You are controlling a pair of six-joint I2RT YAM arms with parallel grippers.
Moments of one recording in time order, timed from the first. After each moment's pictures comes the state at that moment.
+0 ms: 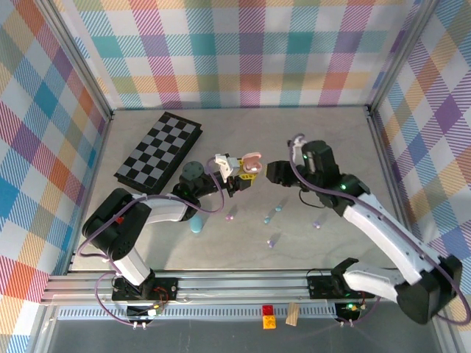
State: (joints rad) left arm -0.61 1.66 0.70 1.01 0.60 0.04; right arm 0.56 1.06 0.99 -0.49 -0.13 0.51
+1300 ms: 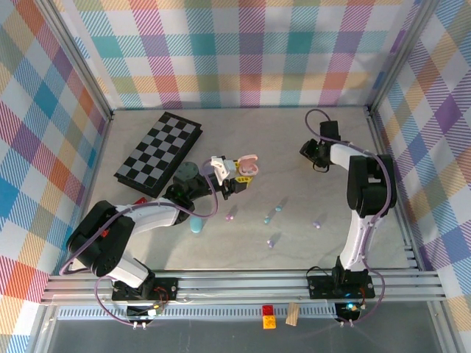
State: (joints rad) left arm -0.61 1.51 0.66 0.85 0.59 0.11; right arm 0.04 2.02 1.31 -0.25 -0.14 0.63
